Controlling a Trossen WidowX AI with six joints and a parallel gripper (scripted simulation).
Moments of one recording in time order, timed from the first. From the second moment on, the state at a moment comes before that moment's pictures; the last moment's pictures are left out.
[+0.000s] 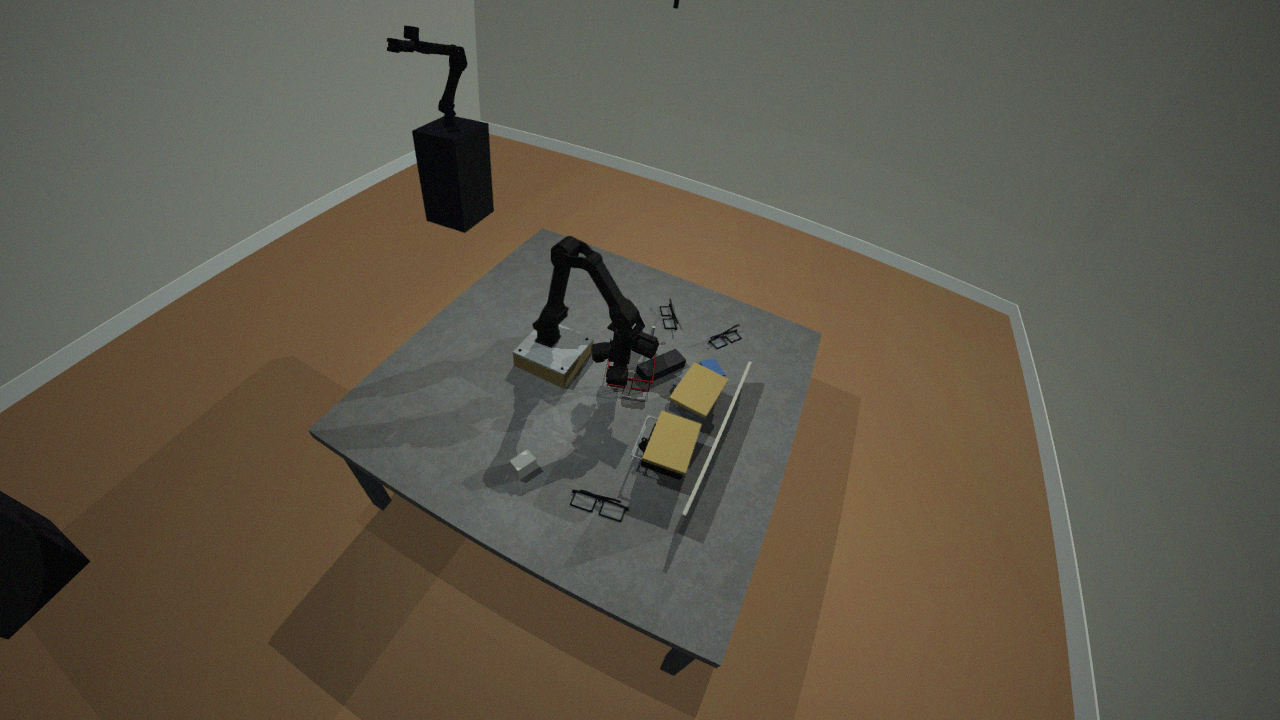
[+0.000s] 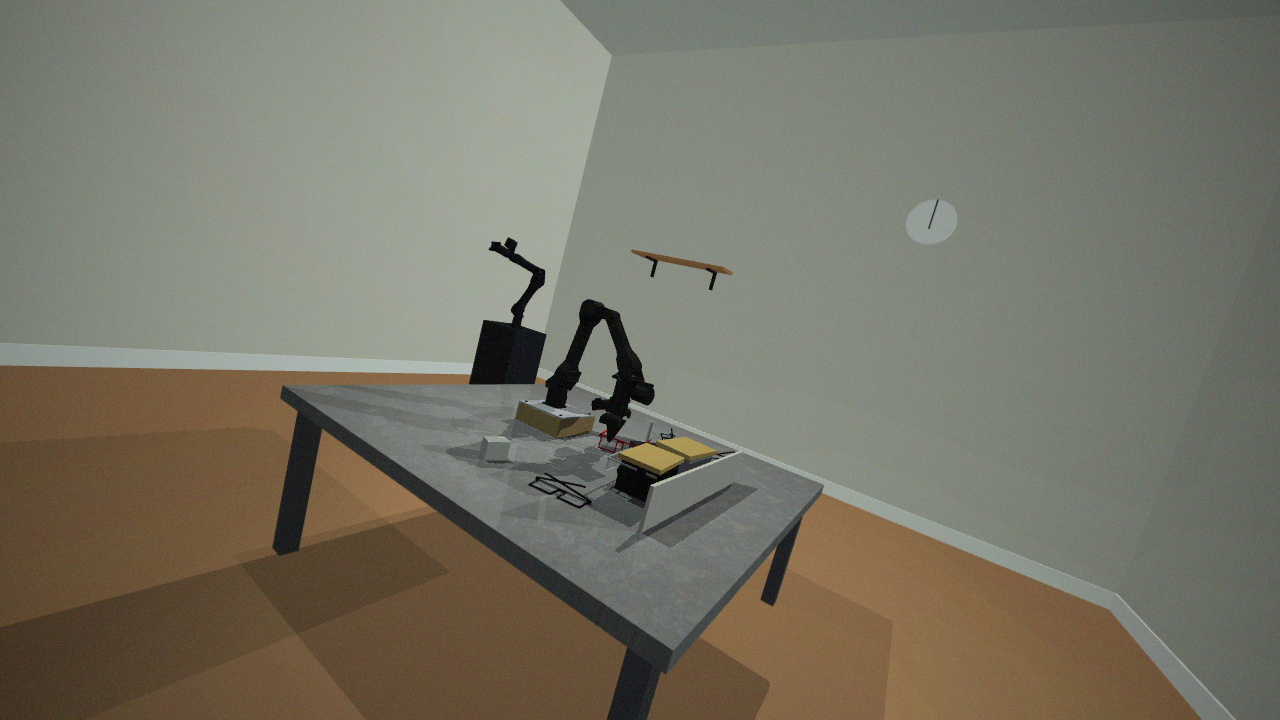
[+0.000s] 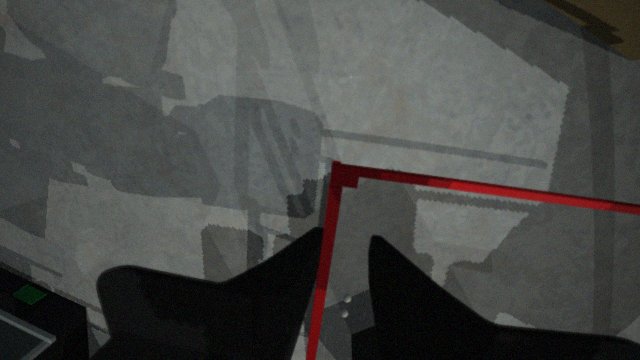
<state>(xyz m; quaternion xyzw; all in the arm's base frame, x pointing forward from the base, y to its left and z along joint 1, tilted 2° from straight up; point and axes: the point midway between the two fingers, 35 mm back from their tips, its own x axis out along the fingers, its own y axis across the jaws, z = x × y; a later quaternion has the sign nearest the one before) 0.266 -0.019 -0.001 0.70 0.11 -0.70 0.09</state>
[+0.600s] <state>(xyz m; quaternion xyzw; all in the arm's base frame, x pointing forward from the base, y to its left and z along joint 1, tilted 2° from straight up) 0.273 -0.029 0.043 0.70 0.11 -0.69 0.09</state>
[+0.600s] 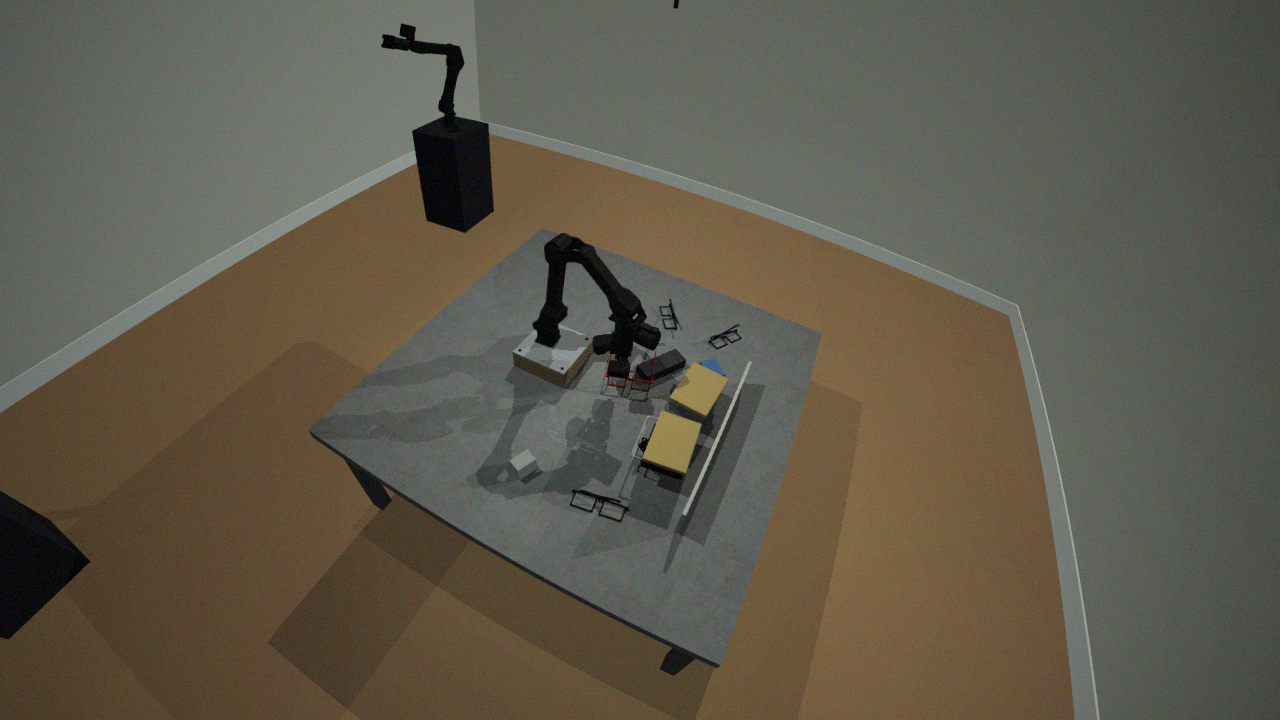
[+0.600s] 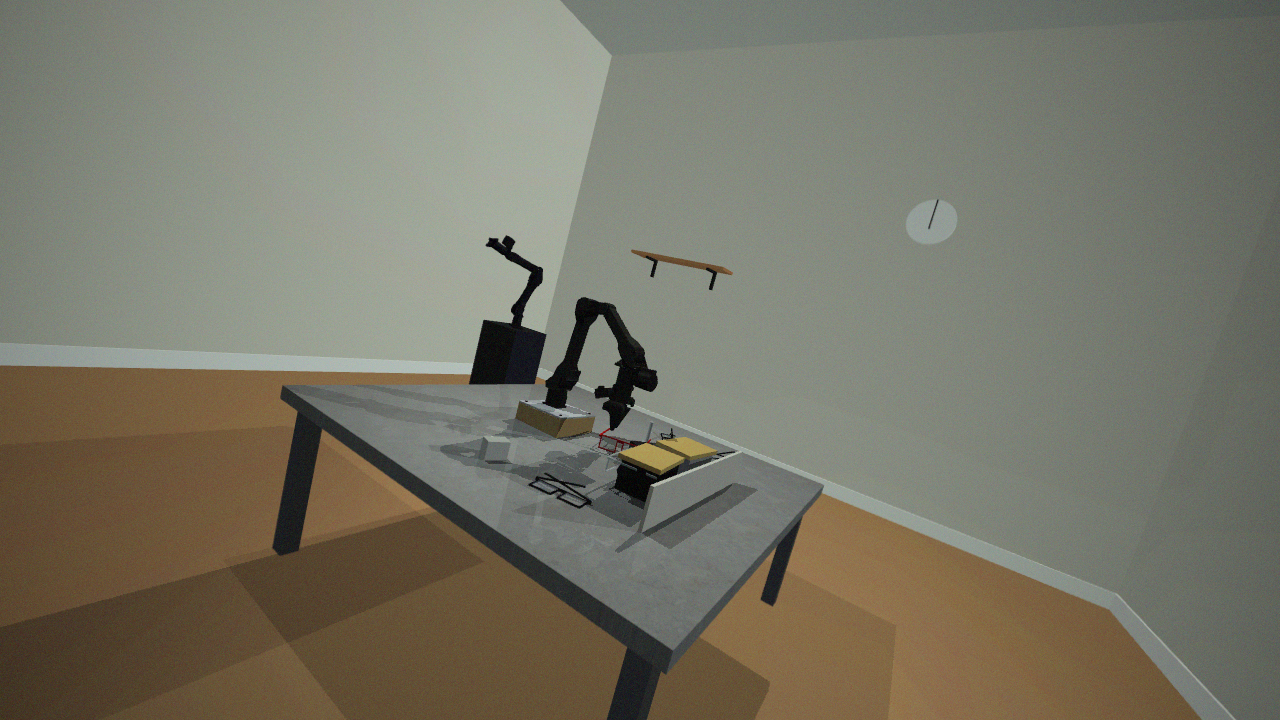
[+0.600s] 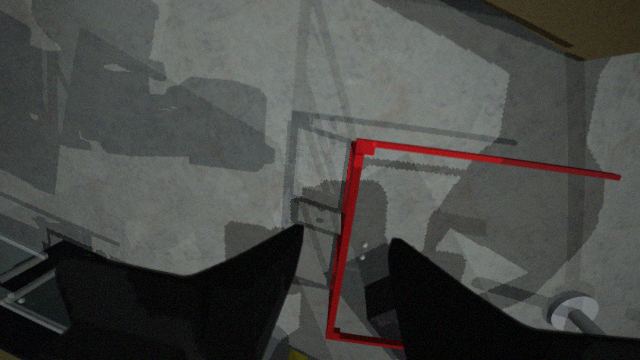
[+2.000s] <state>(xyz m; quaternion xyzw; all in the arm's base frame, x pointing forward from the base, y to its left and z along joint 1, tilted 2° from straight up) 0.273 -0.026 0.006 0.70 0.11 -0.70 0.09</state>
